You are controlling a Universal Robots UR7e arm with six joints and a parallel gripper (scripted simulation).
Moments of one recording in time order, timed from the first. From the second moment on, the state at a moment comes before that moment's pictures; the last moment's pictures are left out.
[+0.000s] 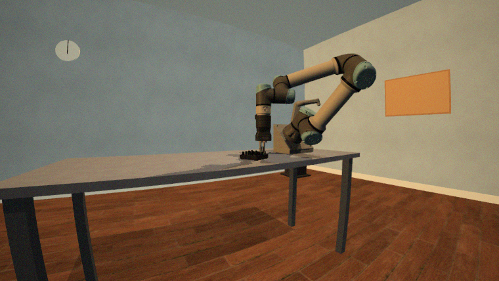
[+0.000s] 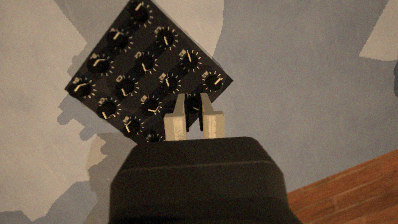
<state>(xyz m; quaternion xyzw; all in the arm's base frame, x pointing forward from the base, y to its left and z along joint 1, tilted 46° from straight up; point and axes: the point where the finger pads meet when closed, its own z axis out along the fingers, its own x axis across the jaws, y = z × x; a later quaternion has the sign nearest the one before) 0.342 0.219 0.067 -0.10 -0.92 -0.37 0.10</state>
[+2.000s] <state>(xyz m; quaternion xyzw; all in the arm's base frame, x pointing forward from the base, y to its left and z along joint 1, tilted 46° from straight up) 0.342 0.219 0.067 0.26 -0.88 -0.39 -0.05</state>
